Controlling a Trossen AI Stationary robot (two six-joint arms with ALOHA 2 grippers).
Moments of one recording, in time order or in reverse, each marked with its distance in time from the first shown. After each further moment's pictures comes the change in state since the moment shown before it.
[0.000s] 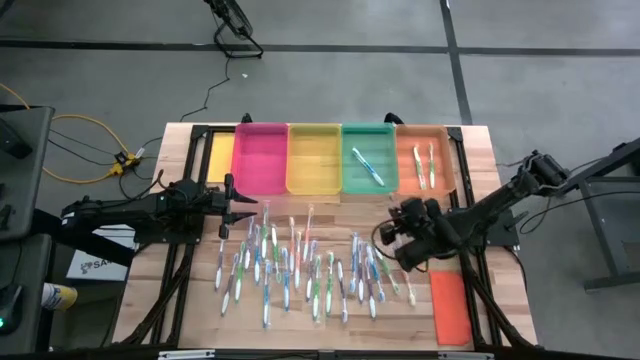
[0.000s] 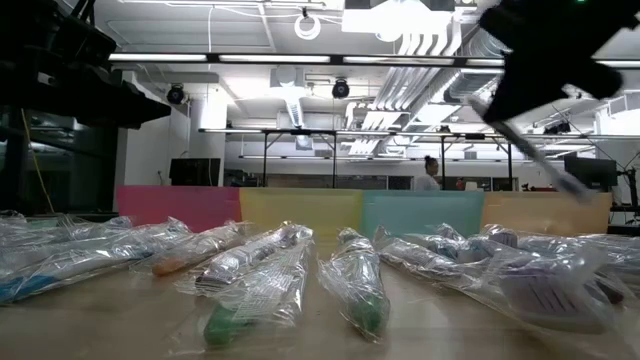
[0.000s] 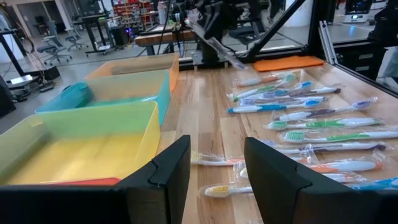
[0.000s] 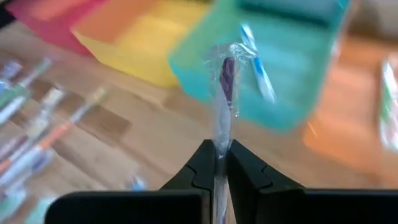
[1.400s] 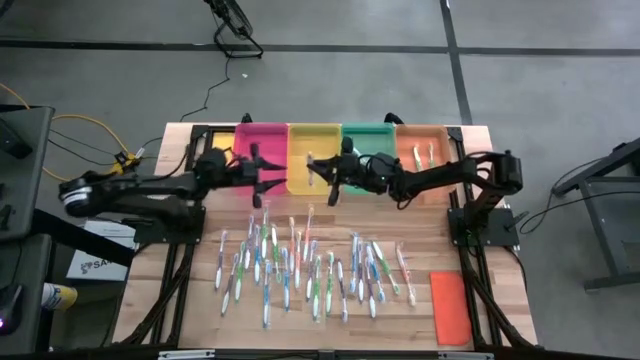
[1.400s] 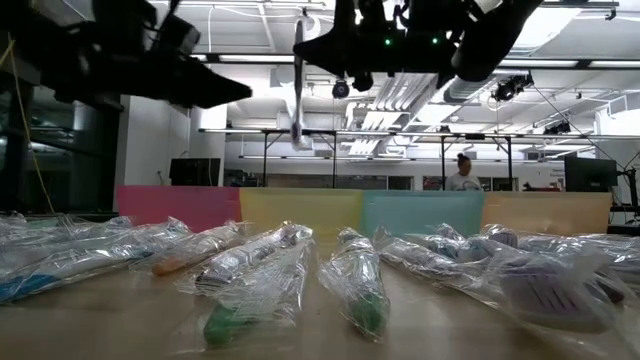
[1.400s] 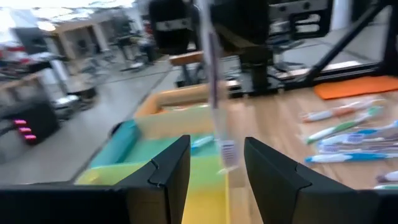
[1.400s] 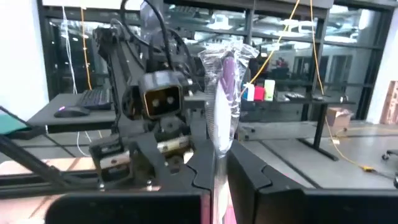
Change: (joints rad) left arm 0.301 0.943 0.319 0.727 0.219 0.101; right arm -0.646 0.362 0.002 1.911 -0.892 -1.529
